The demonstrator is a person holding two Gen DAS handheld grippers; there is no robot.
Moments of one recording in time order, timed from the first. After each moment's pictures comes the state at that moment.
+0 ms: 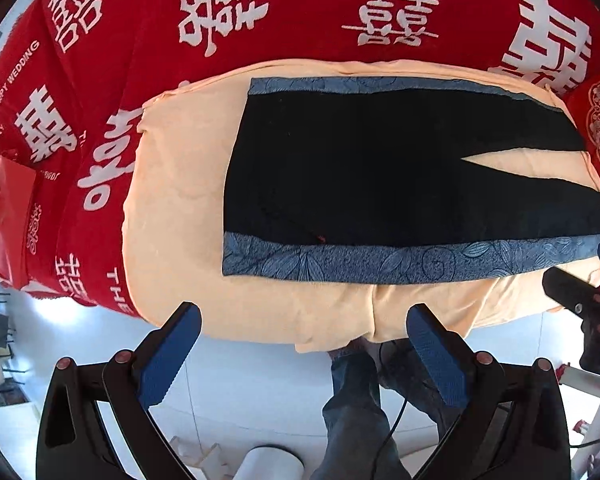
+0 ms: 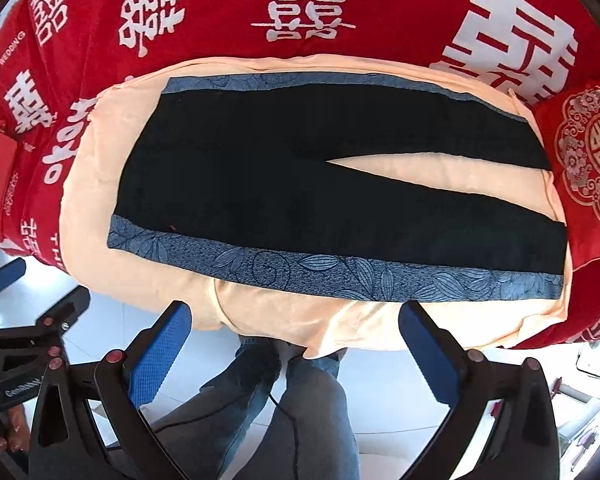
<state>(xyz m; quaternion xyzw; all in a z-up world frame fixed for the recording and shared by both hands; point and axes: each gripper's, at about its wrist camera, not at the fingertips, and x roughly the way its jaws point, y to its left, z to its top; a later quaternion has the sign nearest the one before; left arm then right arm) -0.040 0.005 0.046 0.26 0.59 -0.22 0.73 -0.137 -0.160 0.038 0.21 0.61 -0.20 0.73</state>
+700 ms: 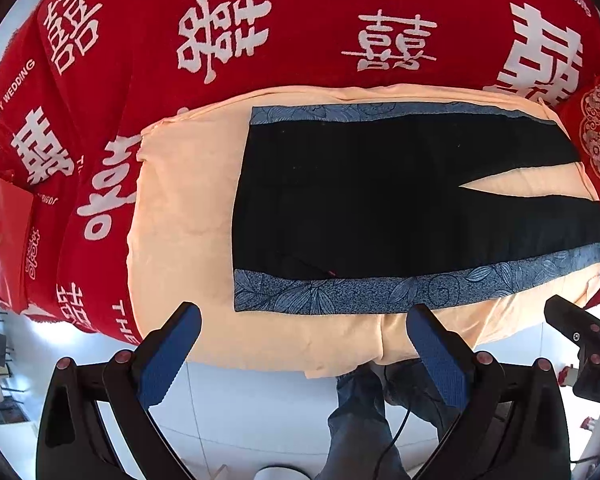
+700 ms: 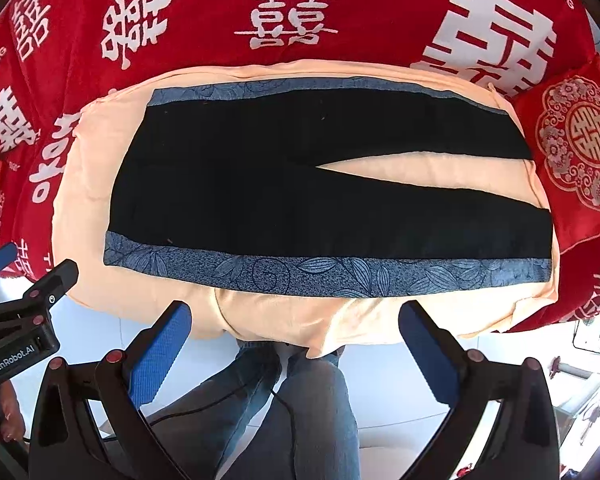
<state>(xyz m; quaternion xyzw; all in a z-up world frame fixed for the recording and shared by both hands) -0.014 0.004 0.059 0.26 0.56 -0.24 0.75 -0.128 -0.154 0.050 0.22 0.61 -0.24 0.72</state>
